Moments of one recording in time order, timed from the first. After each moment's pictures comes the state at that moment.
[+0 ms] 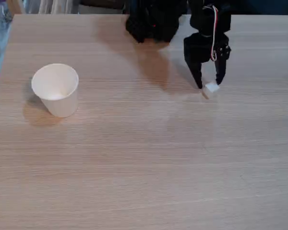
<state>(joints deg) -27.9 124.2 147.7 41.5 -68.0</state>
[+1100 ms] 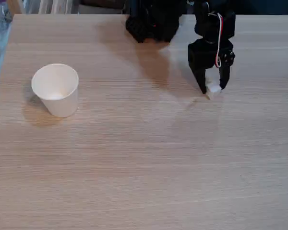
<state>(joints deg) -28.3 115.9 144.2 37.2 -67.1</state>
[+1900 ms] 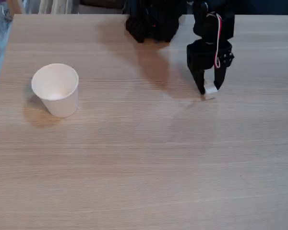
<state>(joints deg) -27.1 117.1 144.2 37.4 -70.0</state>
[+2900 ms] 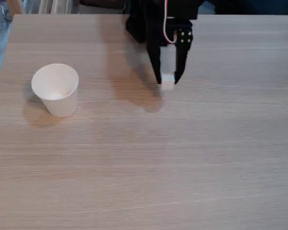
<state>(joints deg) 3.2 145.8 144.3 55.3 -84.9</state>
